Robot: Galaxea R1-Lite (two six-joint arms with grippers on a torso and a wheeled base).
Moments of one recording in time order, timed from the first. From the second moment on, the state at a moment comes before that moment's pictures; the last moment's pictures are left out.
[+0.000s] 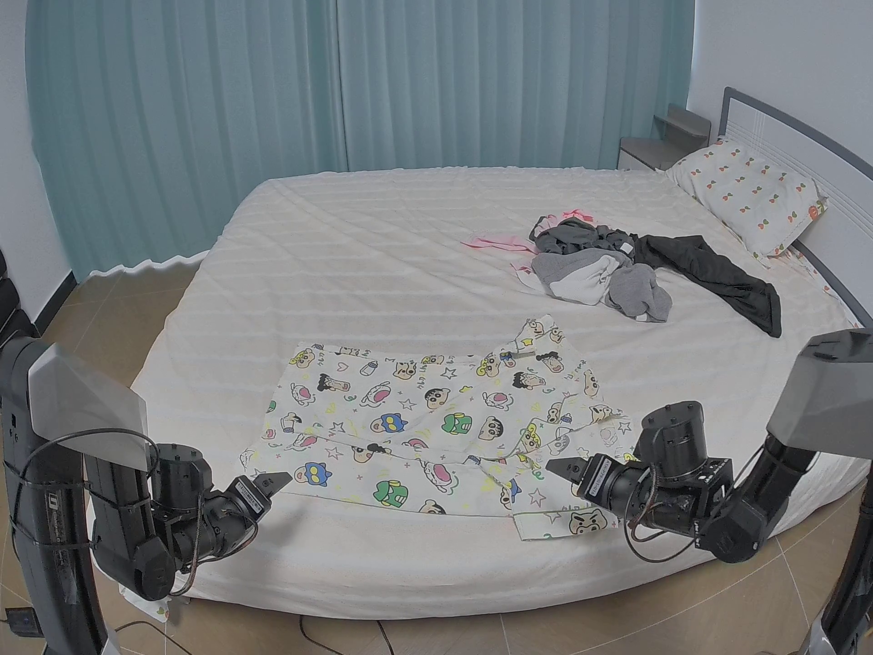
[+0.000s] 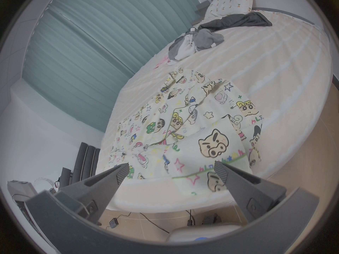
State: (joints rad) left arm -0.16 2.31 -0.19 -1.50 -0.09 -0.92; right arm 0.49 2.17 -0.51 -1.02 -0.06 0.85
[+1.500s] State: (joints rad) left arm -0.16 2.26 -0.16 -1.55 -0.10 -0.88; right arm 0.32 2.37 -0.54 -1.34 -0.03 0.98
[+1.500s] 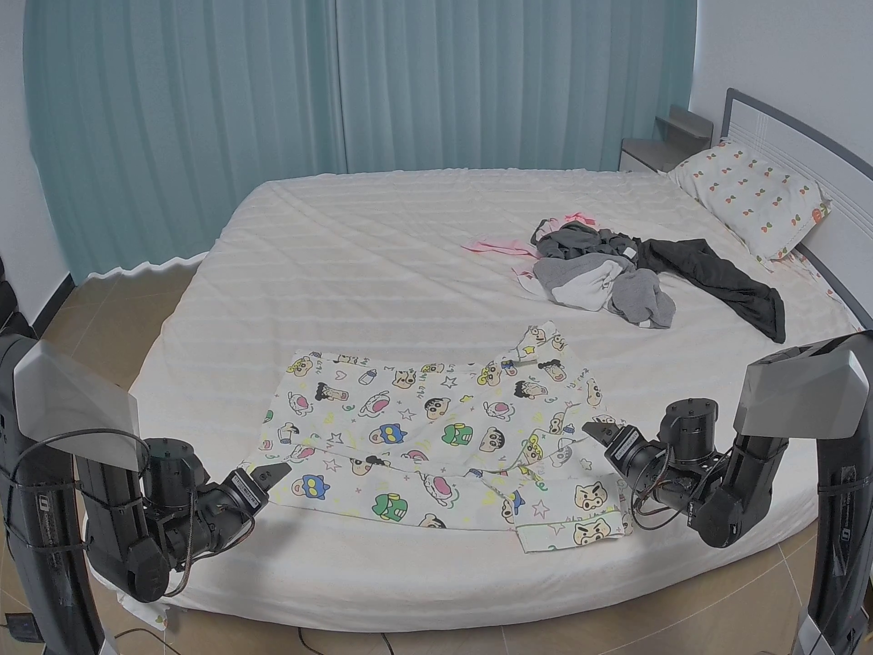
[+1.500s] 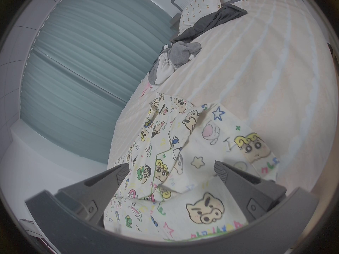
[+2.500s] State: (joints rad) left arm -0.07 2.25 -0.42 -1.13 -0.16 -0.27; right arm 0.35 2.37 -0.53 -1.34 -0.03 0.97
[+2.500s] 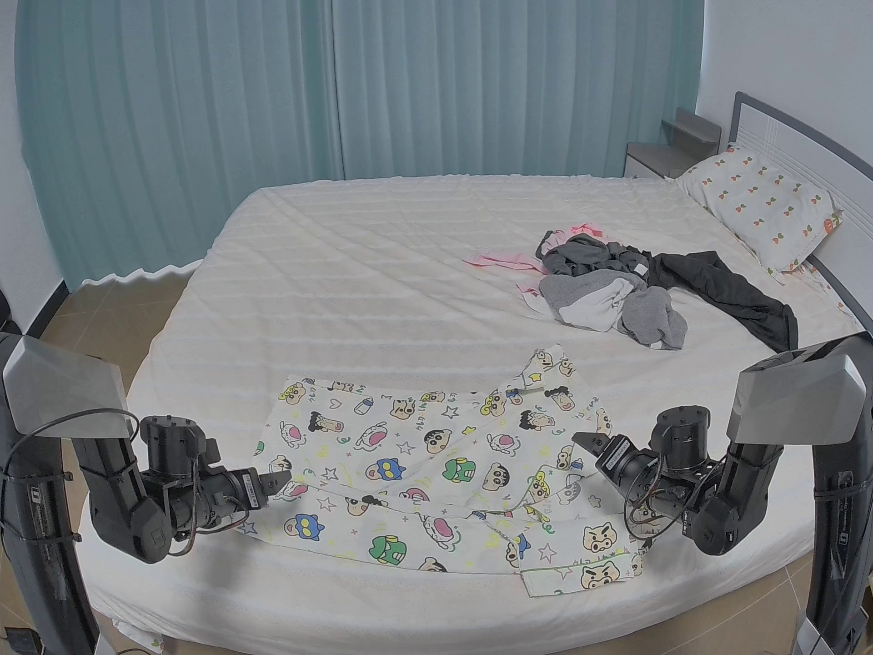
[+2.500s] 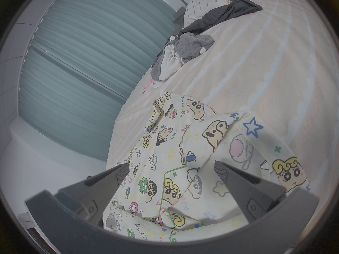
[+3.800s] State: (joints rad) left arm 0.04 2.40 -0.56 -1.02 -0.34 -0.01; right arm 0.37 2.38 -0.51 -1.34 -0.03 0.97
